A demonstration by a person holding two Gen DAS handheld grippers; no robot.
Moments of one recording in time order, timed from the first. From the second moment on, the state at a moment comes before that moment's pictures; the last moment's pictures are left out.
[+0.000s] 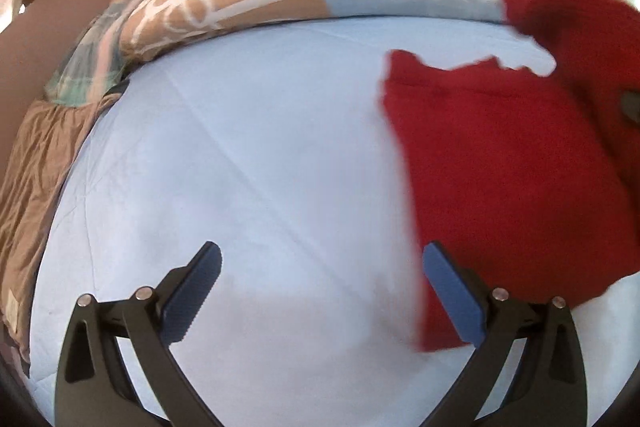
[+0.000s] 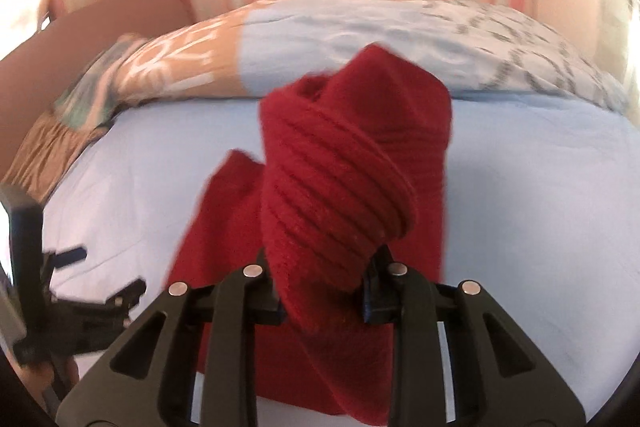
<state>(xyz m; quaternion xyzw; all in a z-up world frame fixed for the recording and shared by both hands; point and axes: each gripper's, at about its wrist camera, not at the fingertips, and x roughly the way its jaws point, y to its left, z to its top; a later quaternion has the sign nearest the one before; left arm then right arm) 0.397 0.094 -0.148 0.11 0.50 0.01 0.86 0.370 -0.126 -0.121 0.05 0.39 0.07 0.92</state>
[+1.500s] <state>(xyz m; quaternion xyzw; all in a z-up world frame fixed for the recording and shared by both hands) 0.405 0.045 -0.112 0.06 0.50 -0.17 0.85 0.312 -0.143 -0.151 -0.06 0.49 0.04 0.87</state>
